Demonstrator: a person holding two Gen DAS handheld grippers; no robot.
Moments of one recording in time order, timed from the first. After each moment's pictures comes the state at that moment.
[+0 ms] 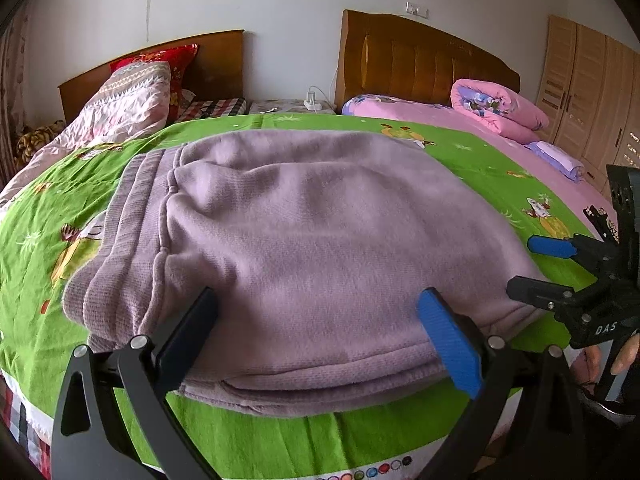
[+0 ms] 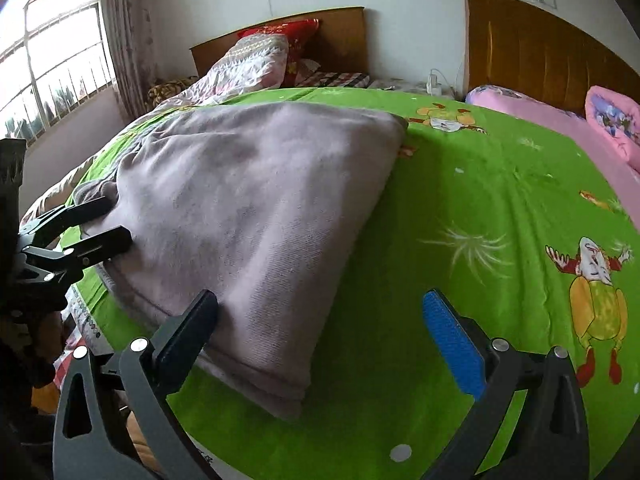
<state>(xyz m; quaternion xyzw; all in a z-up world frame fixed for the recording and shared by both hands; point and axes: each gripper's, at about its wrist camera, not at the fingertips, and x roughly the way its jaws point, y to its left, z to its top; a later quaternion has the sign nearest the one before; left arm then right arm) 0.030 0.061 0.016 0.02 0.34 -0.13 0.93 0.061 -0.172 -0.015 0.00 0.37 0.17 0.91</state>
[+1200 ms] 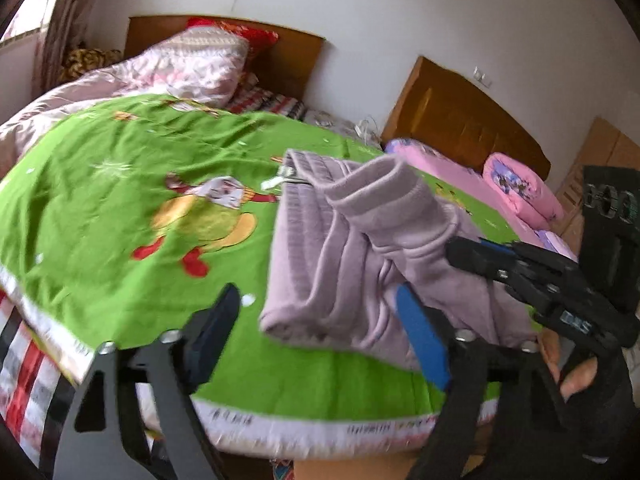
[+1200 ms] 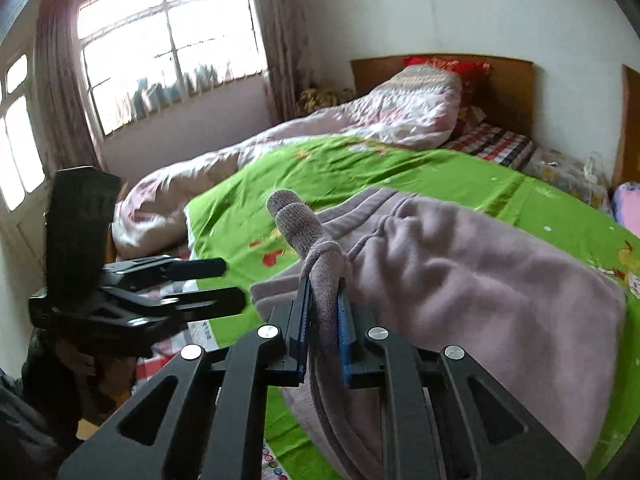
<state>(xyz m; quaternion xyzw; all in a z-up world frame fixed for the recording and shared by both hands) 0.015 0.183 0.035 -0.13 0.34 -0.09 0.93 0.084 0.003 0.057 -0.03 0.29 0.43 0.86</state>
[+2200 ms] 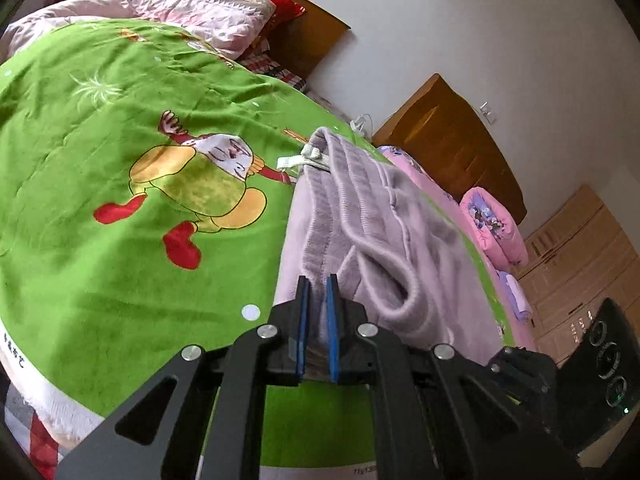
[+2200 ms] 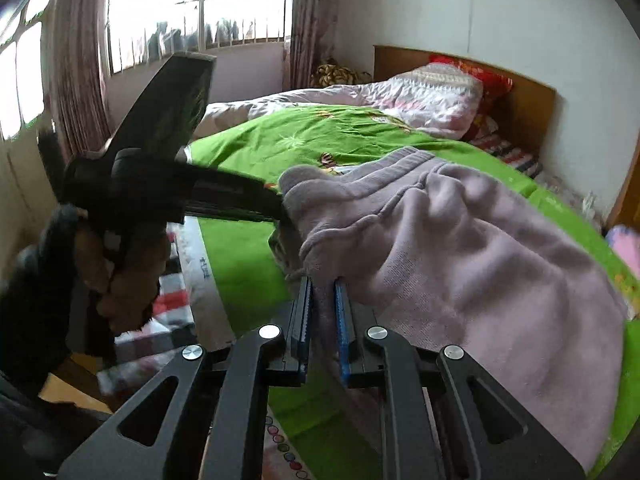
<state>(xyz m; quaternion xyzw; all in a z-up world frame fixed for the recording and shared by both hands) 0.054 0.230 -0.007 -0.27 0.35 -0.12 0.89 0.032 0.036 0.024 -0.16 0.27 0.42 0.85</state>
